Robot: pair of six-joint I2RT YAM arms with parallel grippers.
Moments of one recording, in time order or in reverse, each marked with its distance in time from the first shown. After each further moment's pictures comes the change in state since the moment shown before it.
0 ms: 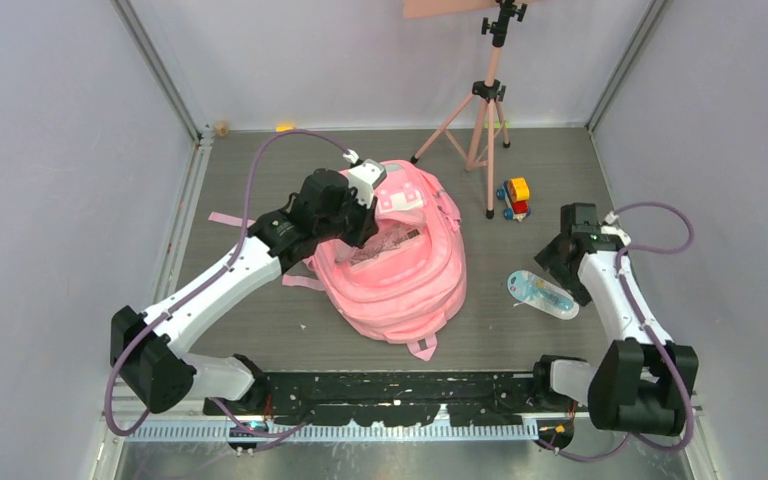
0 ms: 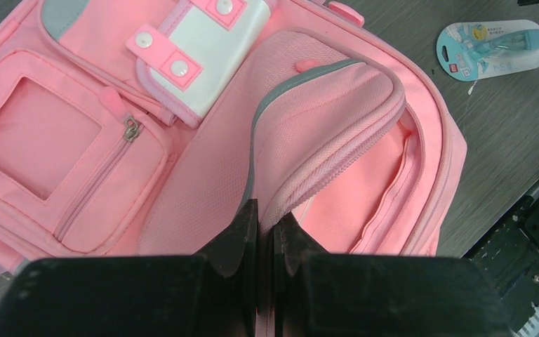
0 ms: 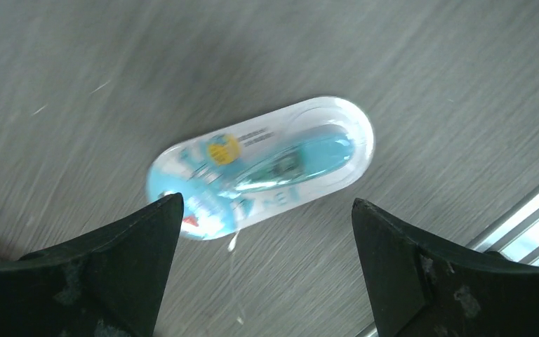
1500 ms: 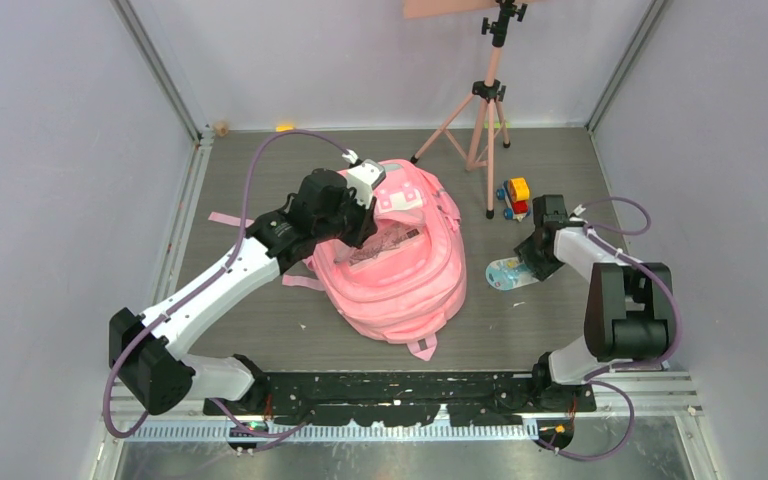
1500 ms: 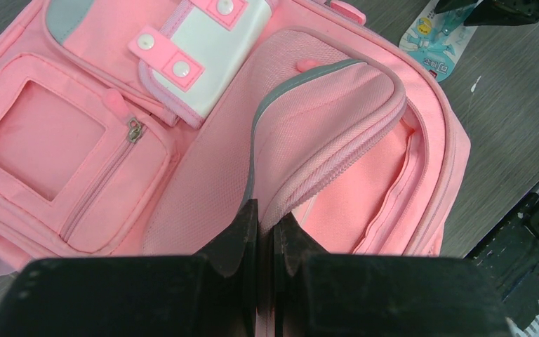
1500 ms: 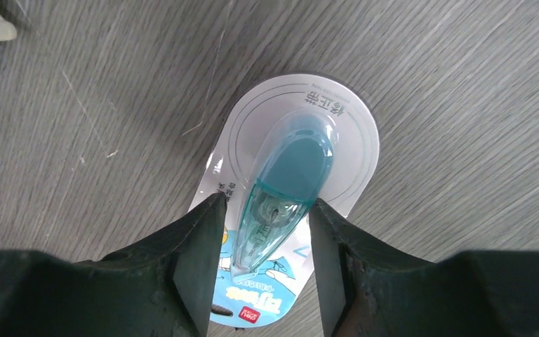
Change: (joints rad) left arm 0.003 -0.012 -0.003 -0.005 0.003 0.017; right arm -0.008 0.370 -0.041 0.385 -0.134 0.135
